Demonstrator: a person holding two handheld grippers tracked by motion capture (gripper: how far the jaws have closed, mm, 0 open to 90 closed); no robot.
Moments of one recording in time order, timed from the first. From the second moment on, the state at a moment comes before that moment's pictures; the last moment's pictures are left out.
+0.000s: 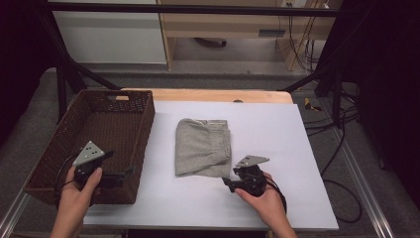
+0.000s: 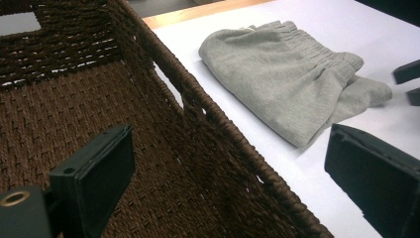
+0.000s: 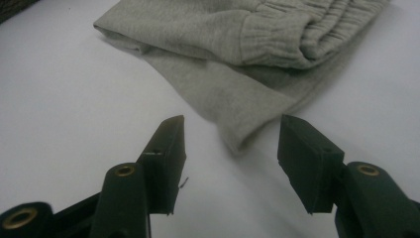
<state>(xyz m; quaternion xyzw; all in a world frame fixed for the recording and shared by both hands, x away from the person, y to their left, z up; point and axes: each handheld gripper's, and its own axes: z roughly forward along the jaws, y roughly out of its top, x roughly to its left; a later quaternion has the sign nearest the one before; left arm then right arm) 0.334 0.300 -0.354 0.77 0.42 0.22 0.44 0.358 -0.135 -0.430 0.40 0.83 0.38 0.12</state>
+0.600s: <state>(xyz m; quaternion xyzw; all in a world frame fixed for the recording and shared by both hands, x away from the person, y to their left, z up) 0.334 0.298 -0.355 0.77 0.41 0.22 0.43 0.380 -0.108 -0.444 0.38 0.85 0.32 0.17</state>
